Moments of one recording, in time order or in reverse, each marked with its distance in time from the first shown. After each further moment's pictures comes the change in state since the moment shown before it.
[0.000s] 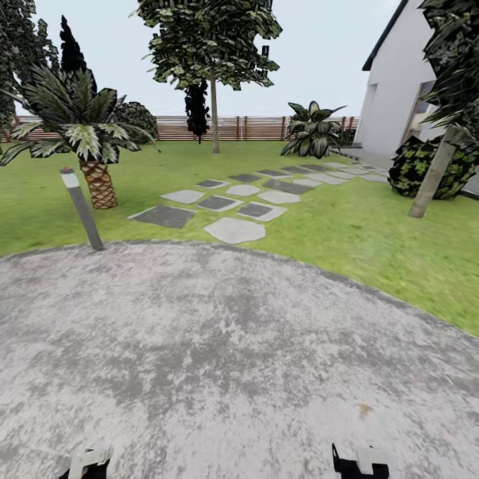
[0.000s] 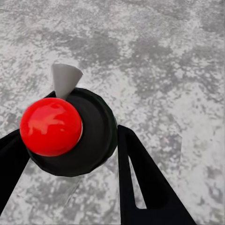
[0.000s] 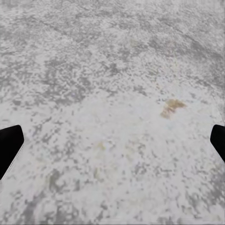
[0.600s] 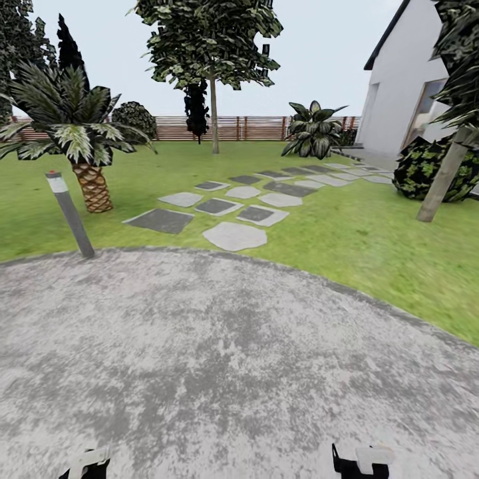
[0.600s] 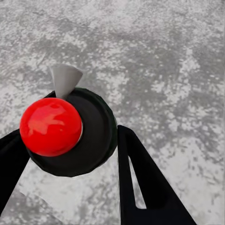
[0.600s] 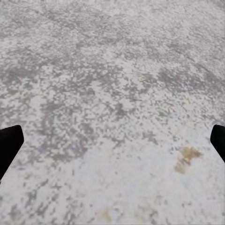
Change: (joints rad) left arm 0.000 0.000 0.000 0.000 -0.001 0.000 0.000; right arm 0.000 0.000 0.000 0.000 0.000 0.000 0.000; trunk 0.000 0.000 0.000
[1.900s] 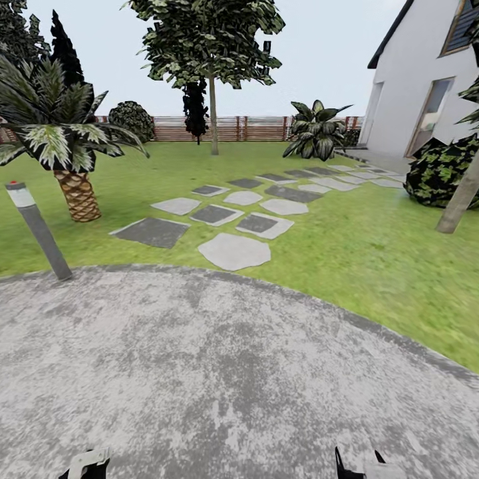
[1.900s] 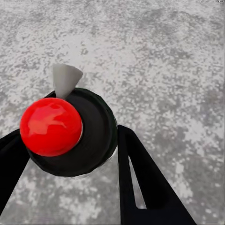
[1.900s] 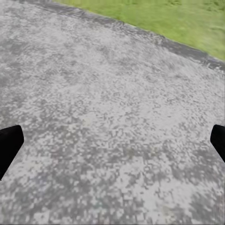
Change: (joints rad) left arm 0.000 0.000 0.003 0.000 0.004 -0.001 0.000; right arm 0.069 0.002 -0.001 0.003 -0.002 -0.263 -0.003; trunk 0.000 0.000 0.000
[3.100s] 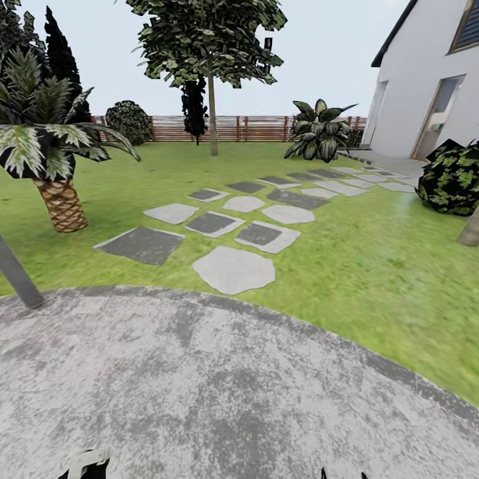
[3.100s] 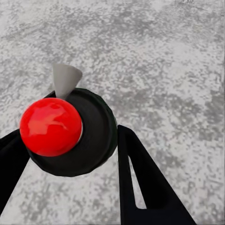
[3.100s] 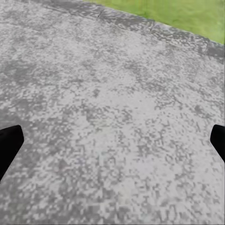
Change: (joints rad) left arm 0.000 0.000 0.000 0.000 0.005 0.001 0.000; right arm 0.000 0.065 -0.002 0.098 -0.004 0.003 0.012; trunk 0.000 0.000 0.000
